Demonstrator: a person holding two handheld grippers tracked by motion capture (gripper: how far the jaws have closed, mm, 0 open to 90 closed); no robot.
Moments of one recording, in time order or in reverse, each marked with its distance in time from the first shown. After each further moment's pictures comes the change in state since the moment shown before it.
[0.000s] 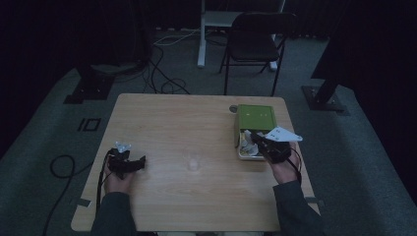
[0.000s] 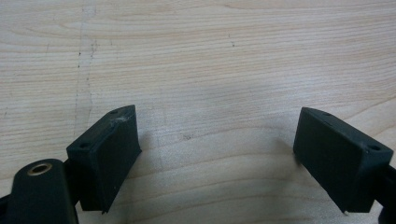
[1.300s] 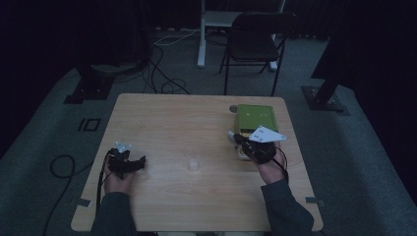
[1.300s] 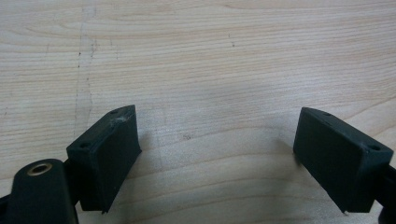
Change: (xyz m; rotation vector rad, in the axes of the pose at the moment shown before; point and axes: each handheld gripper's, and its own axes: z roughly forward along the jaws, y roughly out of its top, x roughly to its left) left arm 0.000 0.000 0.000 0.000 0.000 0.000; right arm 0.036 0.021 0.017 -0.030 0.104 -0.059
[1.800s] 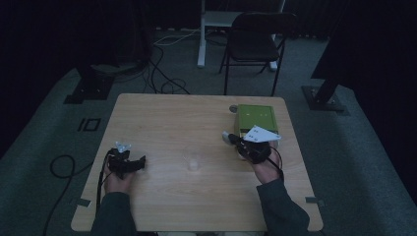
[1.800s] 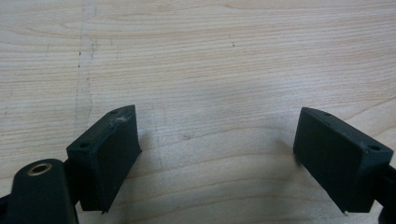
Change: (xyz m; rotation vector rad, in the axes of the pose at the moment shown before) left arm 0.000 0.000 0.000 0.001 0.001 -0.002; right arm 0.009 0.006 0.009 -0.012 0.032 -0.008
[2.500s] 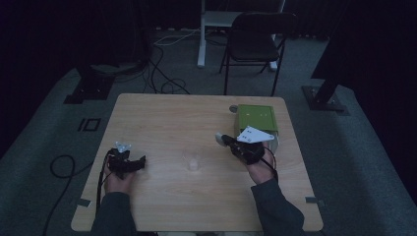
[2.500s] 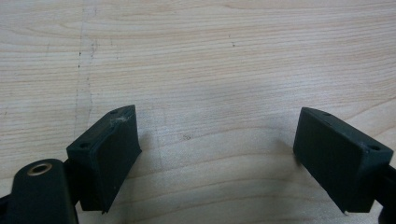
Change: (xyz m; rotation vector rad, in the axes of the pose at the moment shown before) left arm 0.000 0.000 0.000 0.000 0.000 0.000; right arm 0.012 0.005 0.010 -0.008 0.035 -0.006
